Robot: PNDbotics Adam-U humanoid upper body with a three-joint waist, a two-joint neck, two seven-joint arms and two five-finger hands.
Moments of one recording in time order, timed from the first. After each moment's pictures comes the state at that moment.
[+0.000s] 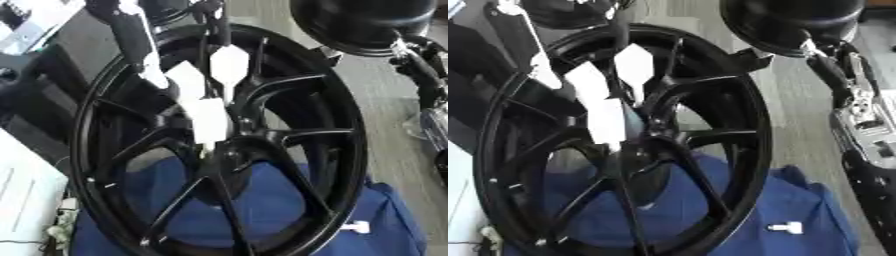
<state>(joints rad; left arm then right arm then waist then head) -1.39 0.61 -0.64 -1.41 -0.21 -0.09 -0.91 -0.66 -0.51 -0.01 -1.29 -0.28 0.13 -0.31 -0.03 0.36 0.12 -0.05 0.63</state>
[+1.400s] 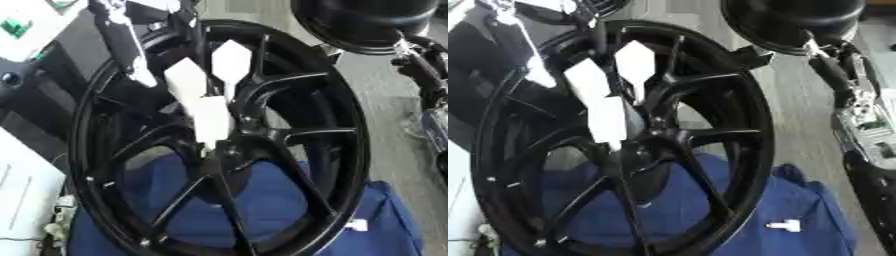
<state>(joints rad) -1.35 0.61 -0.60 -1.30 -0.31 -0.11 -0.91 -0.66 -0.51 -0.01 -1.28 -0.28 0.13 -0.32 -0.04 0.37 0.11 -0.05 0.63</state>
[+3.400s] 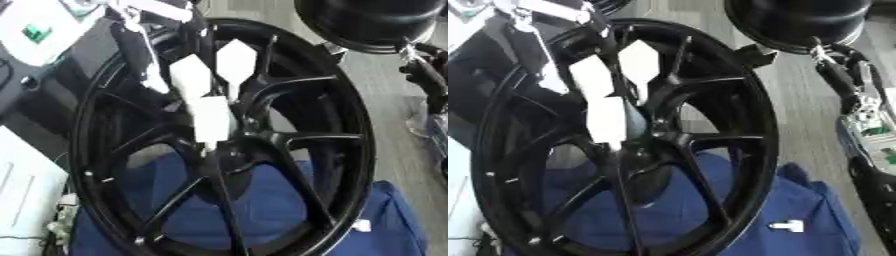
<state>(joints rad) -1.37 0.59 -0.64 -1.28 -0.26 -0.10 -0.91 -0.66 -0.51 -0.01 -1.27 -0.28 0.15 -0.36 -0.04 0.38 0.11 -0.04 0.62</state>
